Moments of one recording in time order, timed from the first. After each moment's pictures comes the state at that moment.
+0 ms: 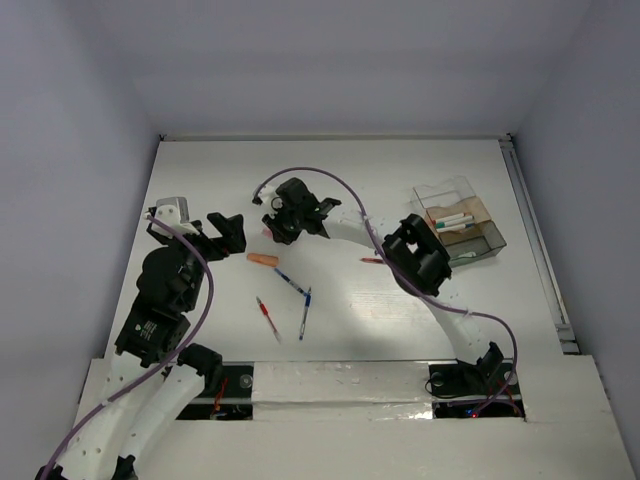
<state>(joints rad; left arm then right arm) -0.42 0.51 0.75 -0.30 -0.32 -0.34 0.83 2.40 1.92 -0.28 -0.21 -0.19</state>
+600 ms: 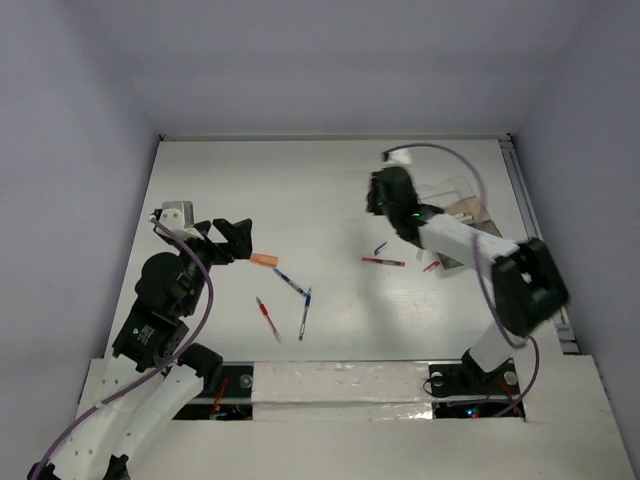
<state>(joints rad) -0.48 0.49 0.75 -0.30 -0.29 -0.34 0.61 1.78 1.18 0.04 0.29 0.31</state>
